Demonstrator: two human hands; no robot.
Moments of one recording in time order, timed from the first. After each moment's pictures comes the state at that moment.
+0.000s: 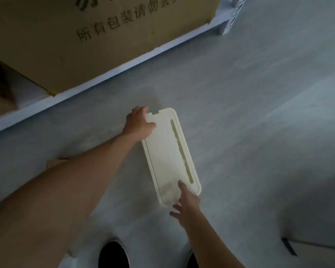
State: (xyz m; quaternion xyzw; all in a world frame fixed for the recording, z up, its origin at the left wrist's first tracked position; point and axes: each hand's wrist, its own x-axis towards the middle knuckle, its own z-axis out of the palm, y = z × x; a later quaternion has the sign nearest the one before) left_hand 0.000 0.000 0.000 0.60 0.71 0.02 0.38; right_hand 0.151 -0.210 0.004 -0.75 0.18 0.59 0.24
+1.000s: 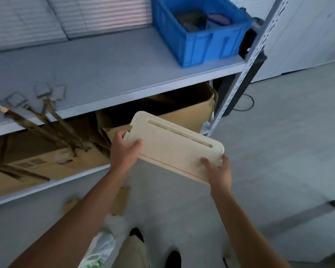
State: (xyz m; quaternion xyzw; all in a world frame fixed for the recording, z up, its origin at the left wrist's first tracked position) left_hand -0.033 -0.113 0.742 0.36 0.78 0.41 0.31; right_hand 0.223 -0.117 0.717 -0.77 -0.33 0.43 0.35
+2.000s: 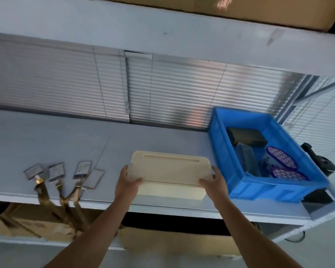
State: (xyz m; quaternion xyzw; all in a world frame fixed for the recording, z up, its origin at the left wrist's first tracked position) left_hand -0.214 0.149 0.779 0.17 0.79 0.51 0.28; right_hand 0.021 0.310 0.801 -0.61 -0.65 0.40 0.21
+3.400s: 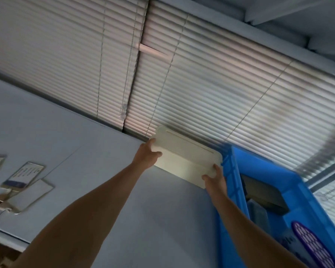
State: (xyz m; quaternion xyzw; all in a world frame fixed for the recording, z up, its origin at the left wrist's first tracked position) left_hand -0.307 0.433 0.755 0.28 0.79 0.49 0.25; right_hand -0.077 0.559 0.766 -0.54 -0.70 0.39 0.24
